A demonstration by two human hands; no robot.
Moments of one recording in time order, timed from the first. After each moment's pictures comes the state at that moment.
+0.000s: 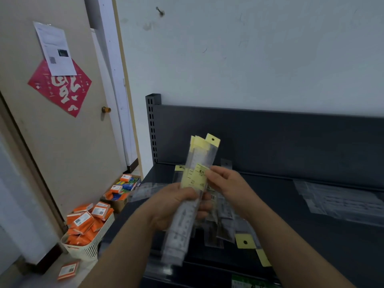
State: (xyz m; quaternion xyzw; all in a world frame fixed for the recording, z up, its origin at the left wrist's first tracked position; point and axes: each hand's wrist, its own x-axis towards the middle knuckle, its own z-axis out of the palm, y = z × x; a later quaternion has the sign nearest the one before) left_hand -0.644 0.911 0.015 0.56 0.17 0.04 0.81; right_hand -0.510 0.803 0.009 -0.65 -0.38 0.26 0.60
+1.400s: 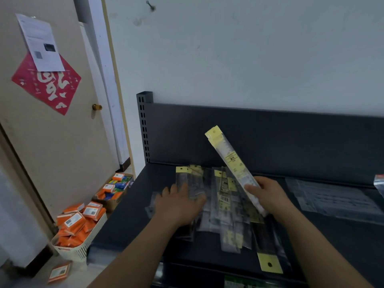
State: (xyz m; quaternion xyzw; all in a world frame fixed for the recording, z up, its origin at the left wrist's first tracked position) left_hand -0.593 0.915 -0.034 0.93 0.33 -0.03 0.12; right_hand -0.443 0.733 -0.012 -0.83 -0.22 0.14 0.49
